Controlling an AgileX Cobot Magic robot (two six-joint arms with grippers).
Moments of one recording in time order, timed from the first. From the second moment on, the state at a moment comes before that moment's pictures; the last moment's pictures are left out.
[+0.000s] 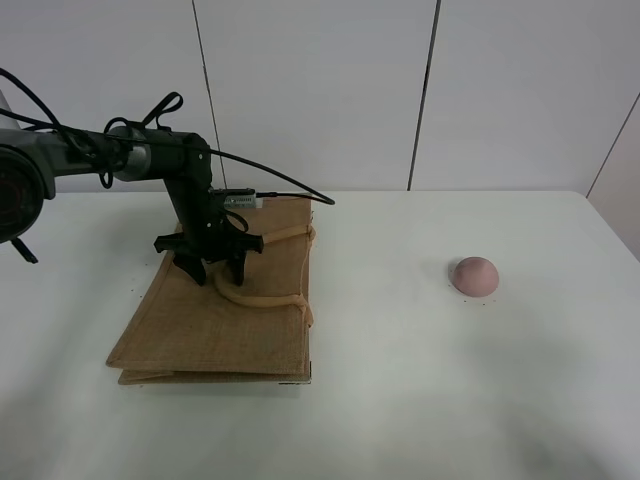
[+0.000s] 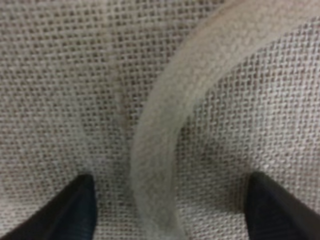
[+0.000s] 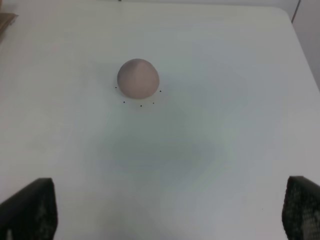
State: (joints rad) left arm -0.29 2.33 -1.75 -0.01 0.91 -0.22; right arm -0.01 0.00 -0.49 0.04 1.03 -0.09
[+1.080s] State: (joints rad) left arm -0.29 2.08 -2.09 0.02 1.17 -0.18; right arm -0.01 0.00 -0.49 0.04 1.03 -0.09
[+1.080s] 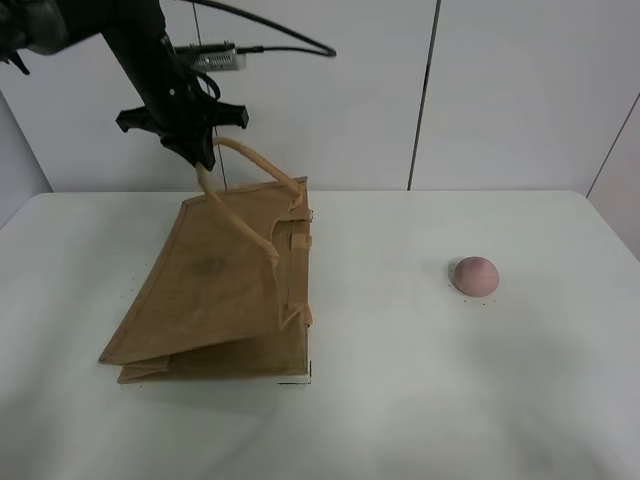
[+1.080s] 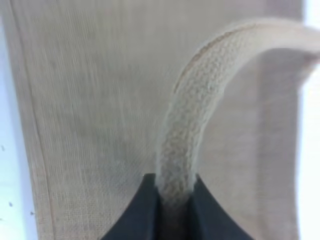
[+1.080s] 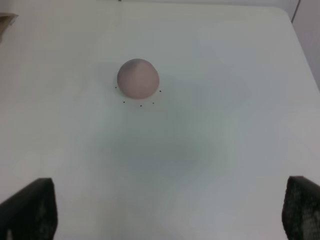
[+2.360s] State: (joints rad) left arm -0.29 1.74 -2.10 0.00 1.17 -0.13; right arm -0.01 0.63 -0.70 0.08 0.99 -0.09
